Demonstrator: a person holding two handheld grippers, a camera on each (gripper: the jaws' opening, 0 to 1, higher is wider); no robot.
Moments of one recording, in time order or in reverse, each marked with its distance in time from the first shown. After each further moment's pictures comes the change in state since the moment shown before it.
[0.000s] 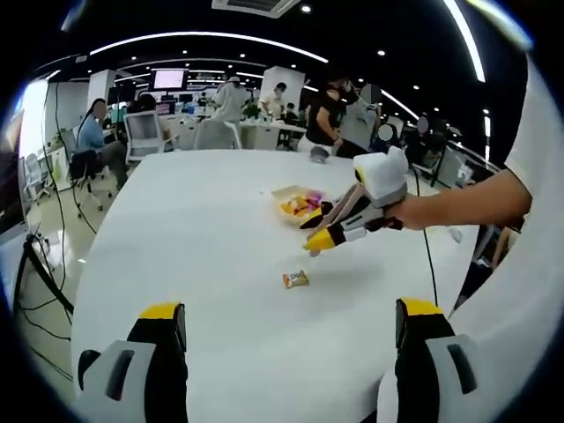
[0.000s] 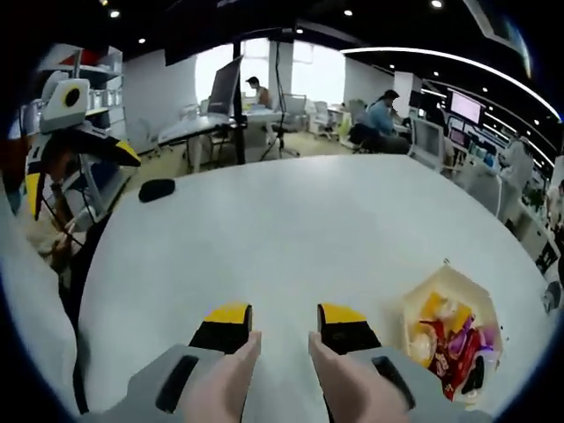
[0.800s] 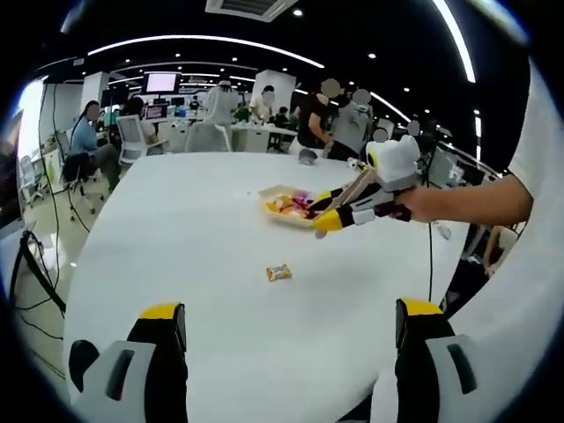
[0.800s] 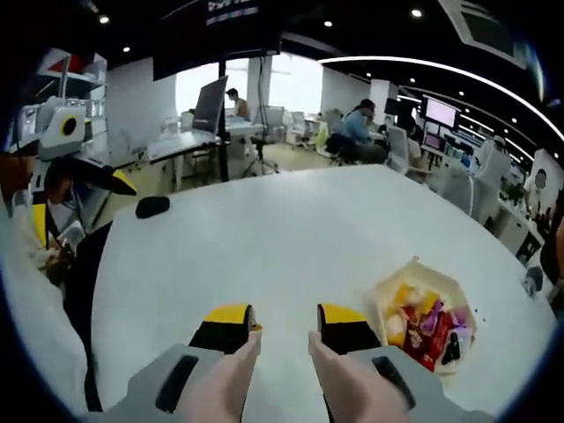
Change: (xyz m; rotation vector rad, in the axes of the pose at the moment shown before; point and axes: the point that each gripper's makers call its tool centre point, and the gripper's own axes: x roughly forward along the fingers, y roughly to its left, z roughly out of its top) left arm -0.011 -0.028 -0.020 0.012 -0.001 -0.051; right arm -0.056 0.004 0.015 0.083 -0.062 -0.126
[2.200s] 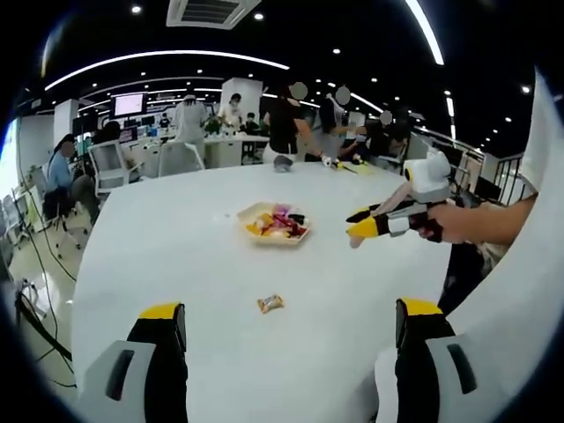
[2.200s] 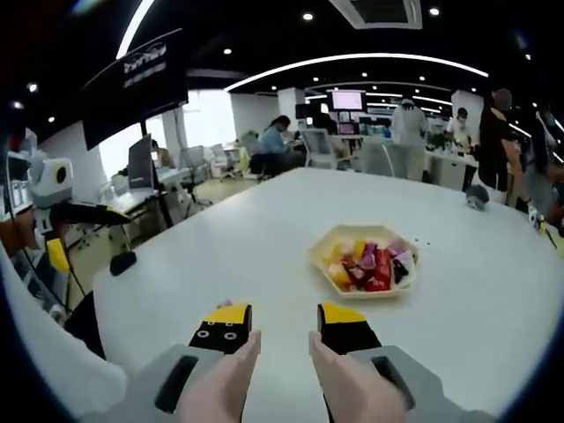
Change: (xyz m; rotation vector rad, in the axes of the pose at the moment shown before) left arm 0.015 -0.009 0.045 0.146 -0.026 -0.082; right arm -0.095 -0.020 -0.032 0.333 -0.111 -0.297
